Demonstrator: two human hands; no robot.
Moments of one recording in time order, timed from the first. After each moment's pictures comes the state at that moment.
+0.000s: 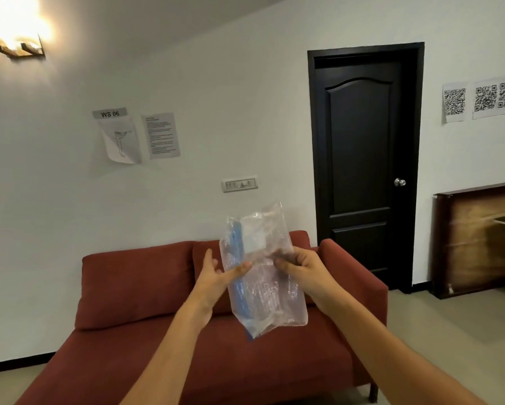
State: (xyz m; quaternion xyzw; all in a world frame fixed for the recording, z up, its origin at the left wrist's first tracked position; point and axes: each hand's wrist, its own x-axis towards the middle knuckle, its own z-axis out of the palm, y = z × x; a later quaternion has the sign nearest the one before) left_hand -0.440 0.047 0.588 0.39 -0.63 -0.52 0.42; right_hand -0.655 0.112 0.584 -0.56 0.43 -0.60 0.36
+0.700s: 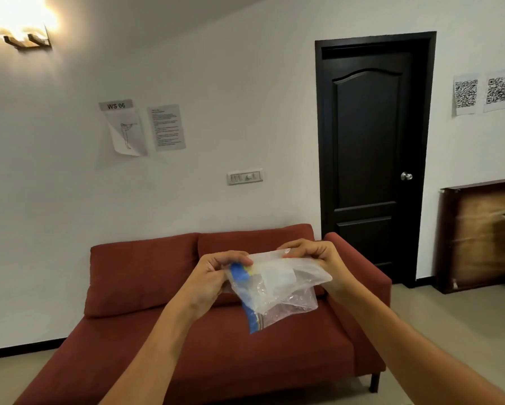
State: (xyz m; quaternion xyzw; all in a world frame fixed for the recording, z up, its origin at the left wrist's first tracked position) left_hand -0.416 0.062 0.592 0.22 -0.70 -0.55 0.41; right_hand -0.678 0.116 0.576 -0.65 0.29 -0.63 0.31
